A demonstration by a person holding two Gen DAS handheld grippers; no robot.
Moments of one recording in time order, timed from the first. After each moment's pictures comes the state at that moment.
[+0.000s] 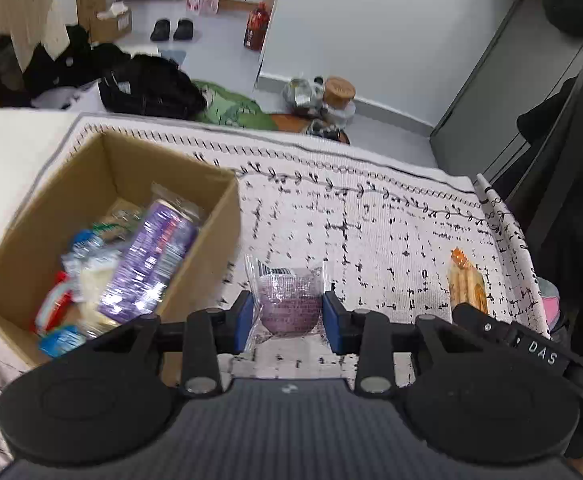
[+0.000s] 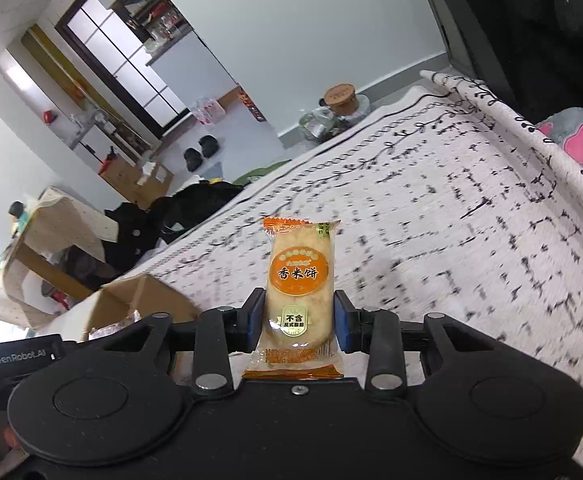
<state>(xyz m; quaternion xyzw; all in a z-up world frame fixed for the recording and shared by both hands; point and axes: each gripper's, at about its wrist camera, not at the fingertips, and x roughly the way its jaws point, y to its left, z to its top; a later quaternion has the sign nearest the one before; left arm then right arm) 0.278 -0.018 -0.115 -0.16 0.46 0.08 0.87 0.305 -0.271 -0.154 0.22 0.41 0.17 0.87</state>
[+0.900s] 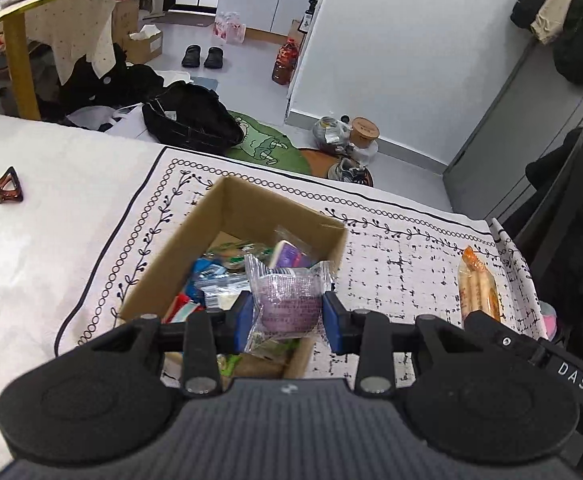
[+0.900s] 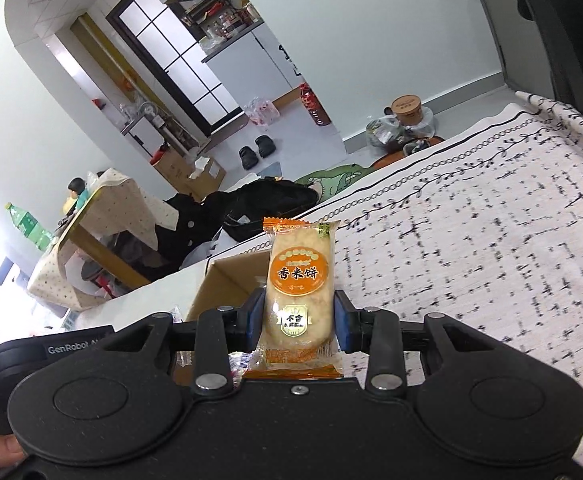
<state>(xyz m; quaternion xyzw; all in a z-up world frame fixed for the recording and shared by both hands) 0.210 0.086 -0.068 -0.18 0.42 0.10 0.89 0.262 -0.167 -0.104 0.21 0.38 0.23 0.87</state>
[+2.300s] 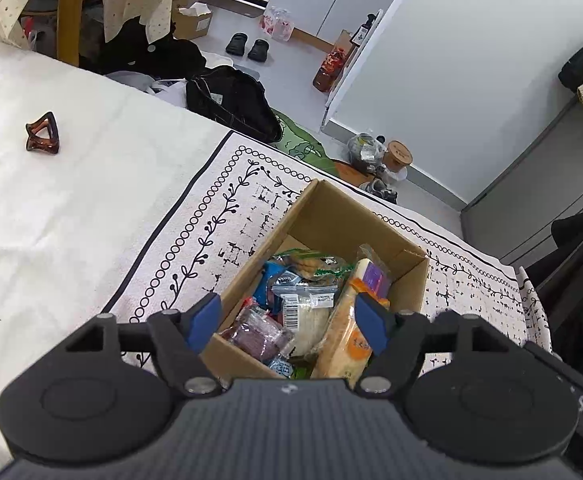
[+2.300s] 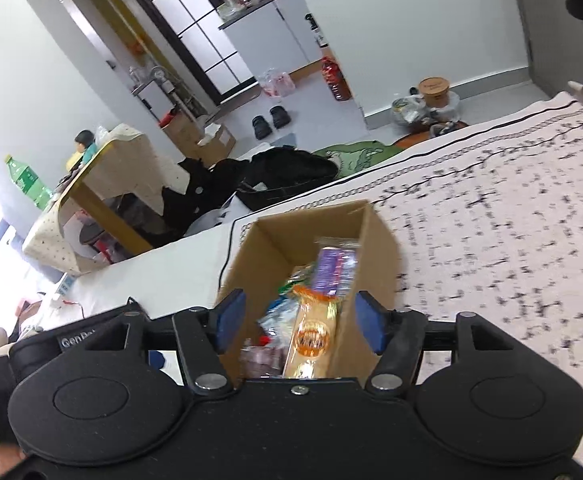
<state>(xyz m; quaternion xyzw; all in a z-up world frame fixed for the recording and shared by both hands) 0.192 0.167 -0.101 -0.26 0.40 0.13 0.87 0.246 -0.099 -0.105 0.17 0.40 0.23 0.87</state>
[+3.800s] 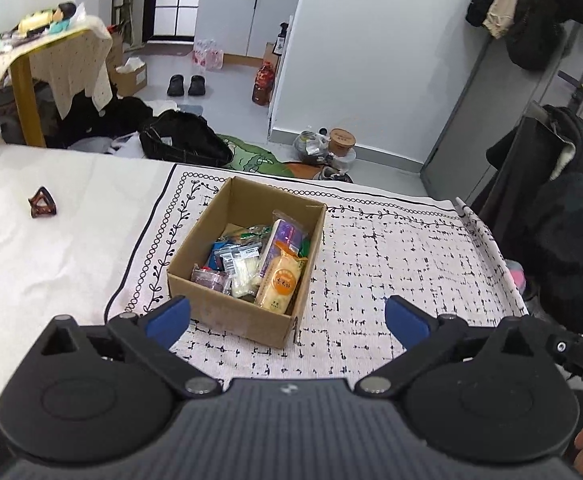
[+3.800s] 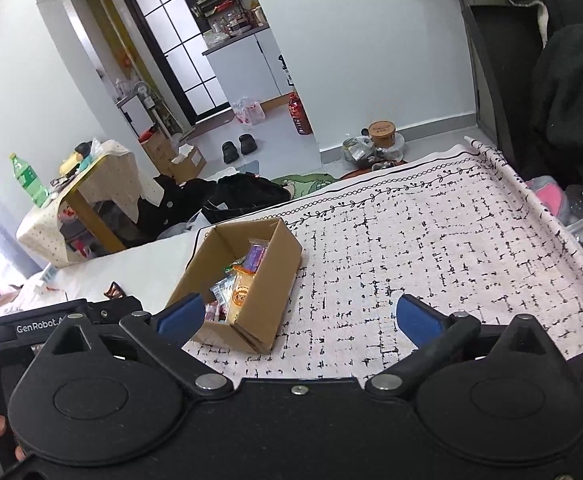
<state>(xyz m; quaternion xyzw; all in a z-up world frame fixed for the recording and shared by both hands) 0.103 0.062 -0.015 -0.13 0.39 0.07 0.91 0.138 -0.218 -0.029 0.12 0.37 0.20 0.90</state>
